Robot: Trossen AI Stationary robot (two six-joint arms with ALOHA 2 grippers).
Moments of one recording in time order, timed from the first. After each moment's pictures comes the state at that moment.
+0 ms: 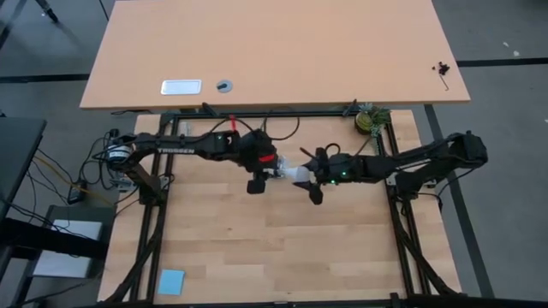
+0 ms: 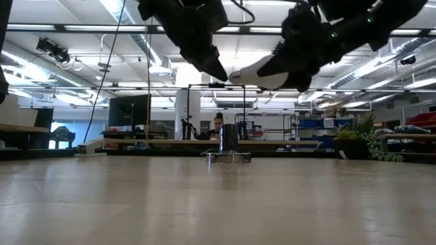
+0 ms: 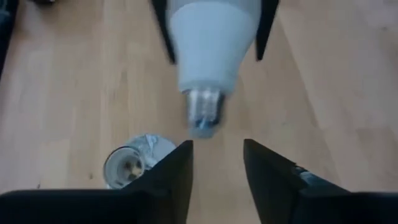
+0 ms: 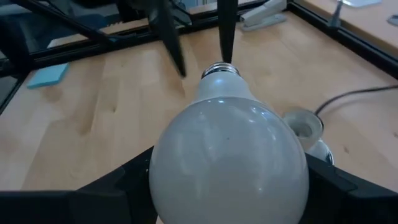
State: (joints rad) left arm 0.14 1.63 1.31 -0.50 0.13 0.26; right arm 0.00 1.31 0.62 0.24 0.13 0.22
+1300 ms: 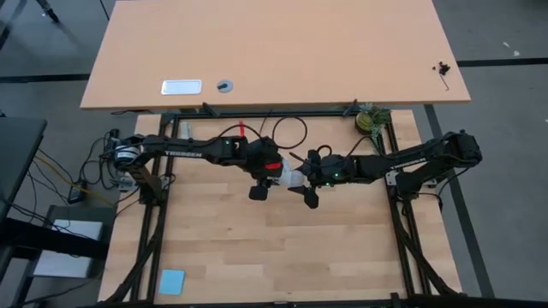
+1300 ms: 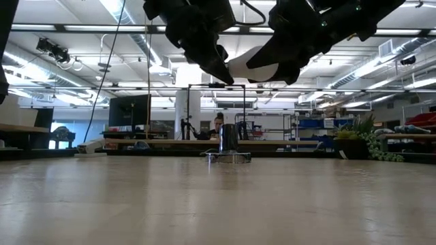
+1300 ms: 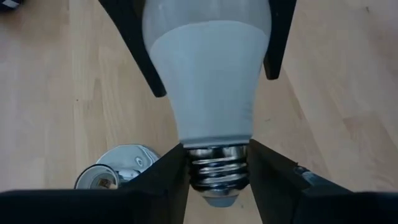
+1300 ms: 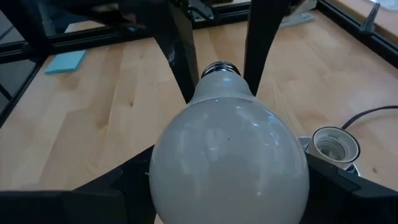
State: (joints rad) left arm 0.10 1.69 1.35 -0.52 0.15 0.31; right arm 0.02 1.37 0.73 0.16 0.10 0.18
